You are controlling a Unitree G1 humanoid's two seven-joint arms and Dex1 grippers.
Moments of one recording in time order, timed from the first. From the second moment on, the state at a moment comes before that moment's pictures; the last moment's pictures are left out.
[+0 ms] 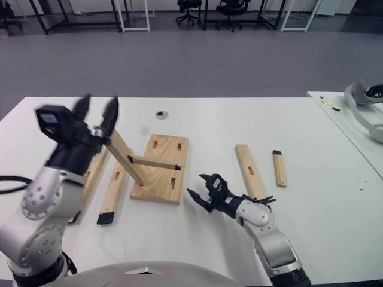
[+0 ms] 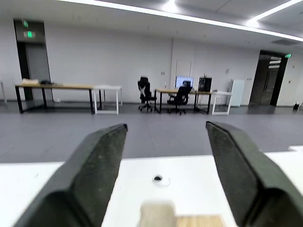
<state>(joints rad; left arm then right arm) -0.20 0.25 0.10 -1.02 -0.52 0.77 0.21 0.22 -0.44 0.19 -0.29 0.16 0.26 0.59</state>
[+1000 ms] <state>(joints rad) 0.38 0.37 0.03 -0.81 -0.49 1.11 0.06 0.23 -0.40 0.16 -0.09 0.12 0.07 0.53</state>
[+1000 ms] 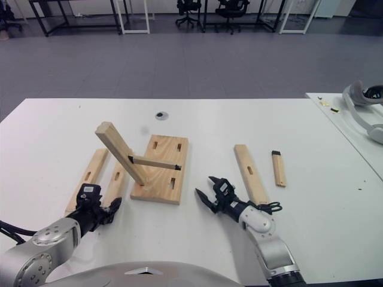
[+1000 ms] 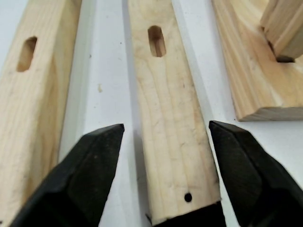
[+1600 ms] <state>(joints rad) -0.19 0.58 0.30 -0.50 -0.47 0.70 -0.27 -0.23 -0.43 -0.27 -0.18 0.51 0.34 0.39</state>
